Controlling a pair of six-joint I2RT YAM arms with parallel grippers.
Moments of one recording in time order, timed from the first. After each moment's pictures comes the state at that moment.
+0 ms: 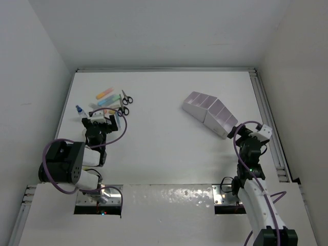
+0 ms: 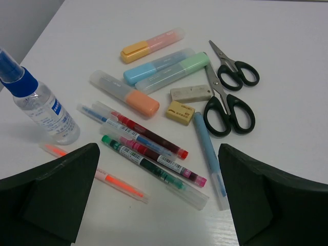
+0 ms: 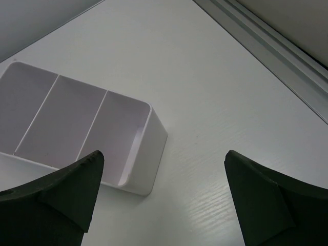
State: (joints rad) left arm -0.03 1.44 0.14 1.18 -0.18 0.01; right arm -0.04 0.50 0.04 0.22 0.33 0.36
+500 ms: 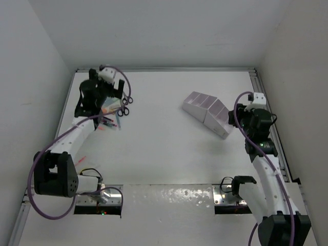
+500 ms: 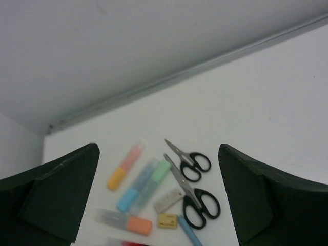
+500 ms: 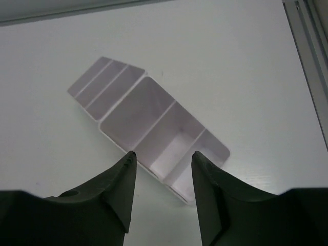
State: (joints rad) left arm -0.06 1.31 0.78 0.39 0.14 0.24; right arm -0.04 0.76 0.52 -0.10 -0.04 0.14
